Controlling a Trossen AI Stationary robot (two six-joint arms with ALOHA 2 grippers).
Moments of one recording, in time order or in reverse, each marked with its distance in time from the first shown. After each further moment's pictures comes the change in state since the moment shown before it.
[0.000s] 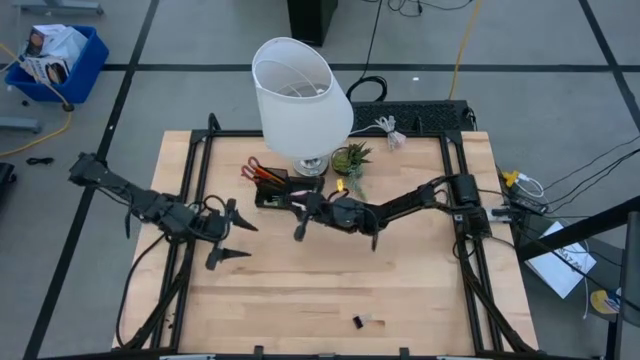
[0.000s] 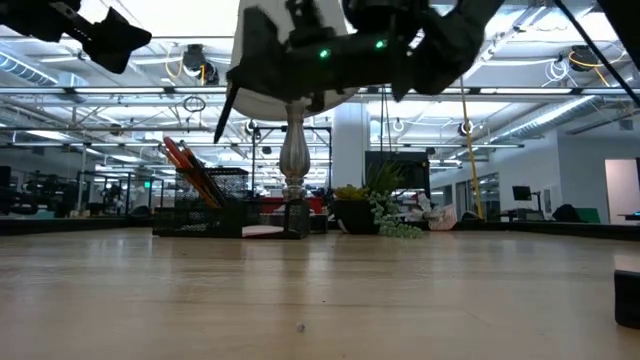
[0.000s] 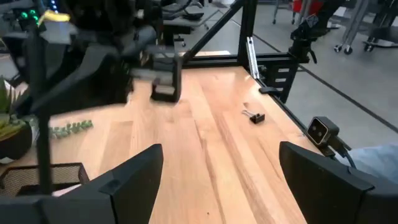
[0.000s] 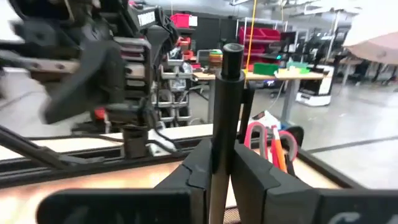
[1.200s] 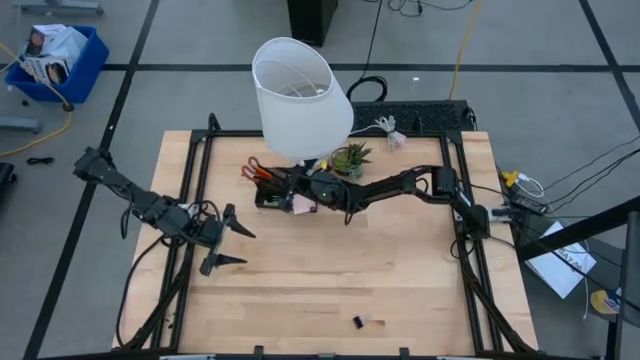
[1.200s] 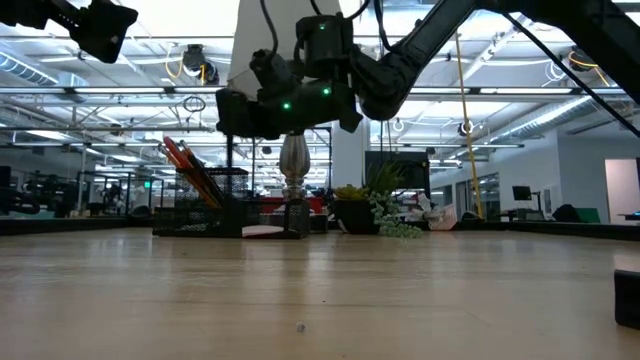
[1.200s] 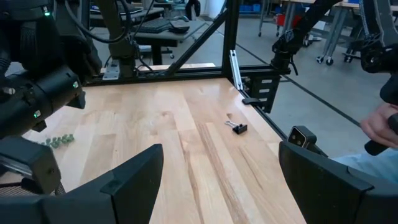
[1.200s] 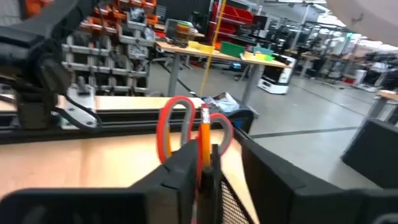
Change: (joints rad) left arm -0.108 0.000 -0.013 0.066 -0.054 -0.008; right arm -0.179 0.174 0.246 -0.176 -0.043 -0.142
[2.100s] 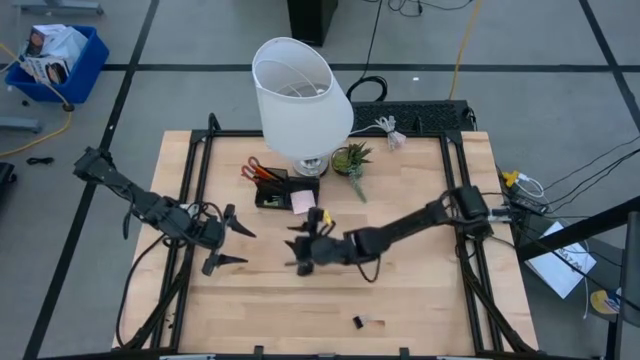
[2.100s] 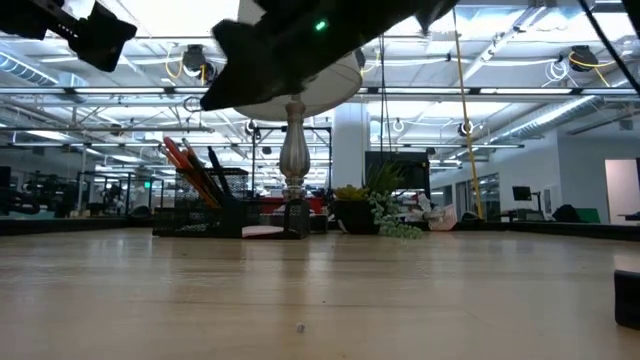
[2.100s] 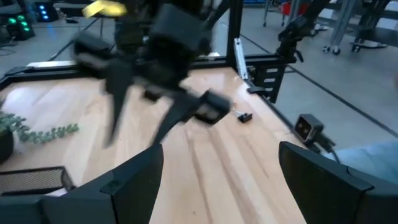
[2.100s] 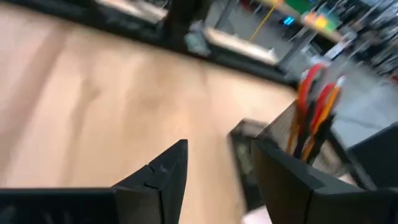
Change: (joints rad) left arm 0.001 0.000 -0.015 -0.023 -0.010 -0.001; right arm 0.362 -0.159 -0.009 -0.533 0.251 -0.039
